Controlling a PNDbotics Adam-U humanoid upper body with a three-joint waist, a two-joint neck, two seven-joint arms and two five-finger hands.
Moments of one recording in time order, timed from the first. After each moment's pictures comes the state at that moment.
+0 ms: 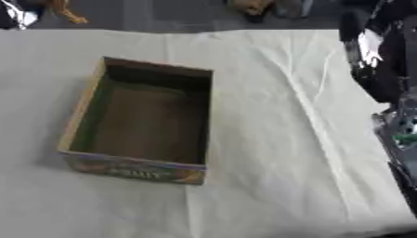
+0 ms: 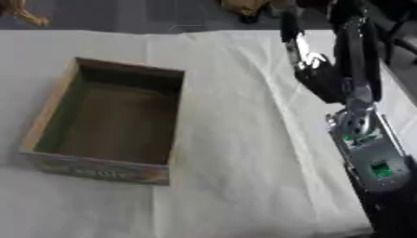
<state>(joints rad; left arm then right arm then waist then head) -1.16 0.62 -0.31 -1.30 -0.68 0.05 -0.67 -0.29 -0.48 0.00 -1.99 0.25 -0.17 -0.32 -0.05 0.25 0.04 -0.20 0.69</state>
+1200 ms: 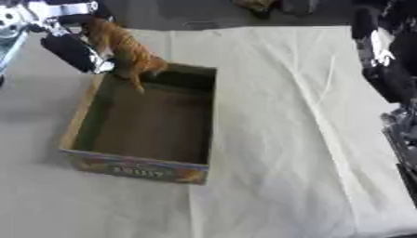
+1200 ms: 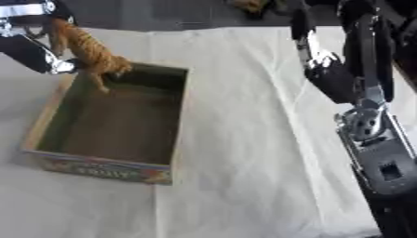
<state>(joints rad) -1.13 0.50 -0.42 -1.33 -0.54 0.10 -0.78 -0.31 -0.48 0.00 -1.99 0.24 -0.17 -0.31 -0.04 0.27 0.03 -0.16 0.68</state>
